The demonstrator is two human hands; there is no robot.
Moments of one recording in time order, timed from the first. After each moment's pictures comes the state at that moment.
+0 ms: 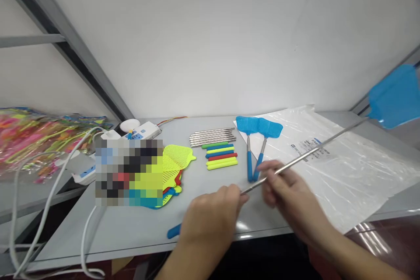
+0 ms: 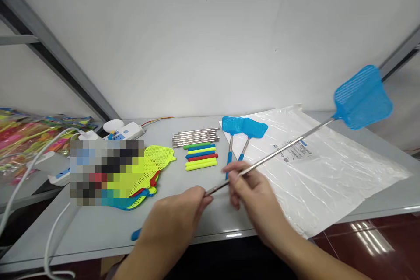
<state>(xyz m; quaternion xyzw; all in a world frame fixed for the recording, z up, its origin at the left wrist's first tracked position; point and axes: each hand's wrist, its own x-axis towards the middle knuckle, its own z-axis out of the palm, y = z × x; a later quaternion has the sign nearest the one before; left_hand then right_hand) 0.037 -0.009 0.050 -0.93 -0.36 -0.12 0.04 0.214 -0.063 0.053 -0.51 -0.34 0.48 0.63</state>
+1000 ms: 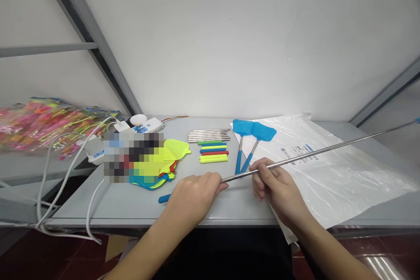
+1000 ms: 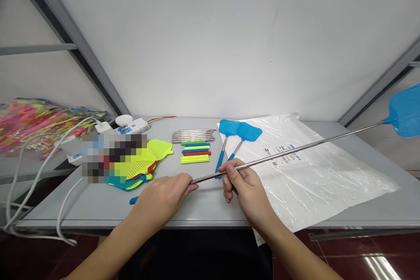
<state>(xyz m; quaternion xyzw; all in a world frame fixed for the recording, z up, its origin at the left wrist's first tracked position) 0.038 -0.004 0.044 -0.92 -0.28 -0.21 0.17 0.235 -0.073 0.046 -0.43 -0.40 0.53 0.61</state>
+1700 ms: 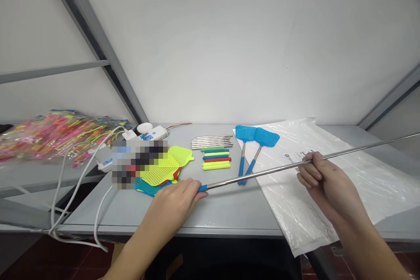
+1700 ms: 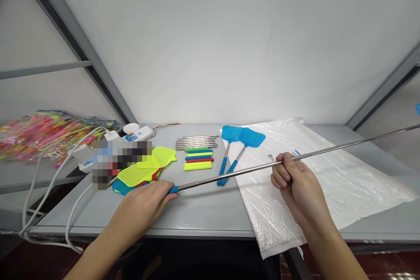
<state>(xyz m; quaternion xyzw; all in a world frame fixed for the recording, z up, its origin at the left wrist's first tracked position) -0.009 0.007 0.040 -0.92 -0.32 -0.18 0.15 0.314 -0.085 0.061 -0.46 -0.25 0.43 0.73</state>
